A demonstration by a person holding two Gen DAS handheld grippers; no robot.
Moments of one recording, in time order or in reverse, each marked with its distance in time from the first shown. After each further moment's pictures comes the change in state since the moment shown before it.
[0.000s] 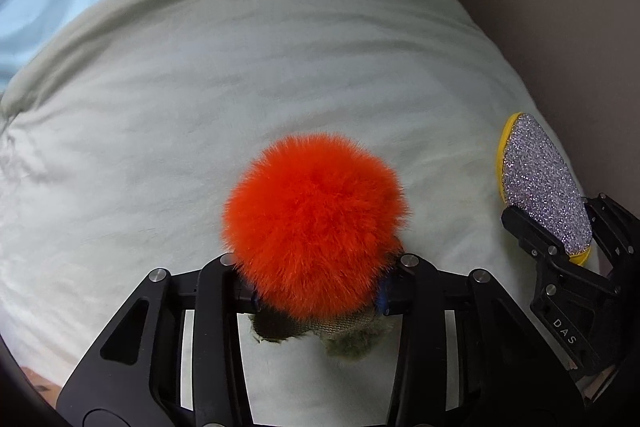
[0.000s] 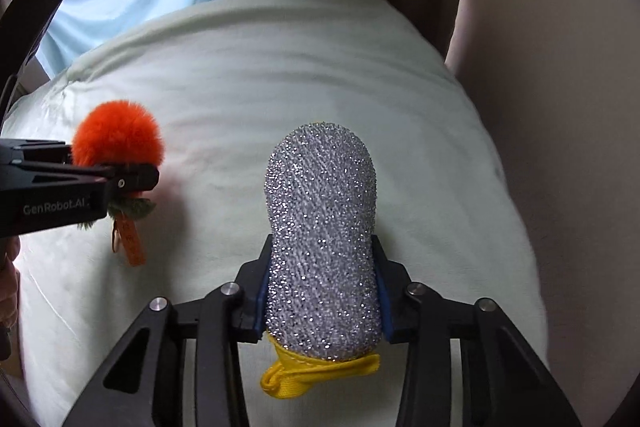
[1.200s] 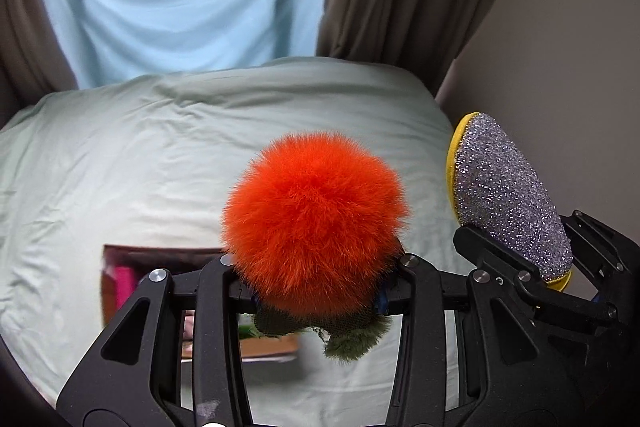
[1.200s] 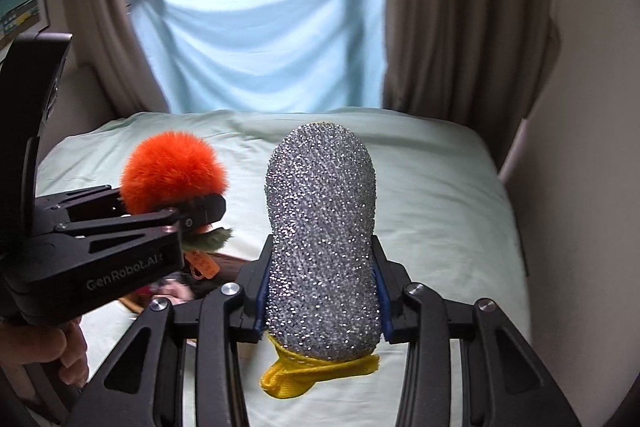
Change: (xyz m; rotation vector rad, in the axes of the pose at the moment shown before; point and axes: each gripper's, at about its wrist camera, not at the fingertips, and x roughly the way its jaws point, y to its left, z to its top) left arm -0.414 0.126 -0.143 -0.204 -0.260 0.050; right arm -0.359 0.241 0.030 -0.132 -0.143 0.209
